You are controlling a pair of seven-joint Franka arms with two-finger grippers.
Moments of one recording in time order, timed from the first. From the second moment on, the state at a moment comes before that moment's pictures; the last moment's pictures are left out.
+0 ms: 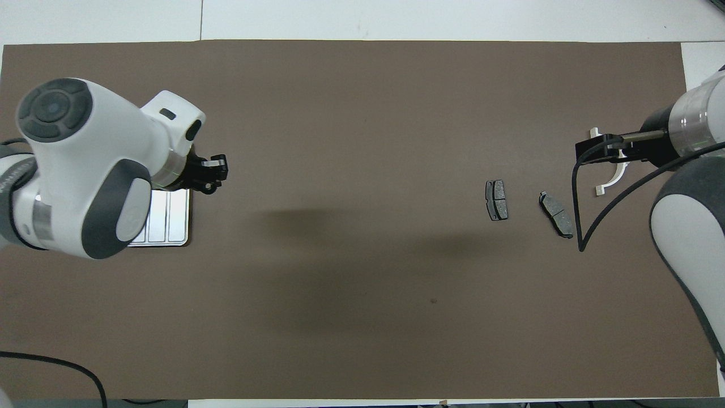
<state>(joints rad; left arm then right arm) -0.21 0.11 -0.20 -1.84 0.01 1.96 -0.60 0.09 0.00 -0.02 -1.68 -0.03 1.75 0.06</state>
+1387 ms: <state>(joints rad) -0.43 0.39 -0.20 -1.86 0.16 2.29 -1.02 0.05 0.00 -0.02 -1.71 -0.02 1.75 0.06</state>
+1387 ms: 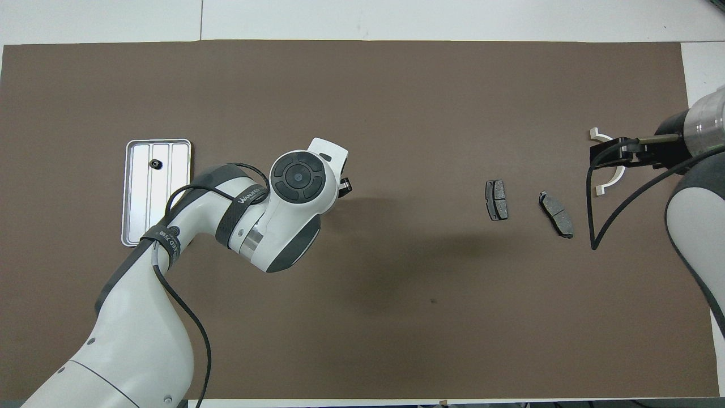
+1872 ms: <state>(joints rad) -0.43 0.39 -0.20 -1.91 0.18 2.35 -1.03 0.04 0.00 -0.03 -1.76 -0.02 1.80 0.11</state>
